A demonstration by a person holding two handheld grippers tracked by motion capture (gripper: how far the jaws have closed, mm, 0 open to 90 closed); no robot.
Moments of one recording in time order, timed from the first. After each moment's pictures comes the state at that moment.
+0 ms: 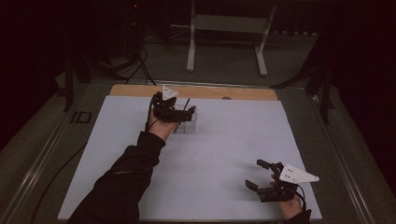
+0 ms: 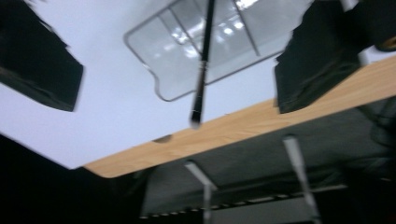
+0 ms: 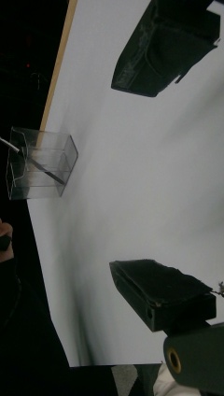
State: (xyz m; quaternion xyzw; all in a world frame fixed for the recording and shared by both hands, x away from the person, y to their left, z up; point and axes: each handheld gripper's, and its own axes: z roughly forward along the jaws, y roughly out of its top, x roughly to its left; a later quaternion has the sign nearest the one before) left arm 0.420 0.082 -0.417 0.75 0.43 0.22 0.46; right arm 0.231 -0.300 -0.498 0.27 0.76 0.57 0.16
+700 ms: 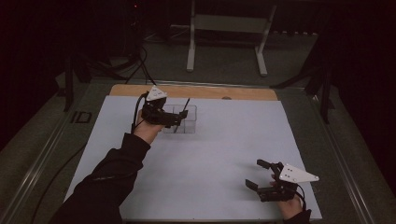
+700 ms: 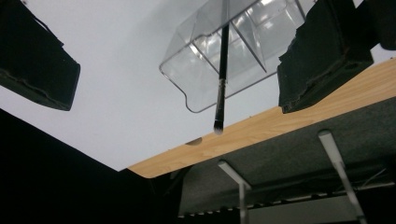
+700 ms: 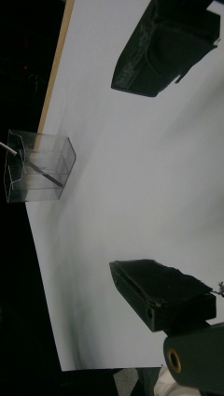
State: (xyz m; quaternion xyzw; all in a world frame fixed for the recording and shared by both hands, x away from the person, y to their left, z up) left arm 0.397 0.114 -0.395 0.76 0.39 0.18 0.49; right arm 0.232 -0.300 -0.499 0.28 0.76 0.57 0.16
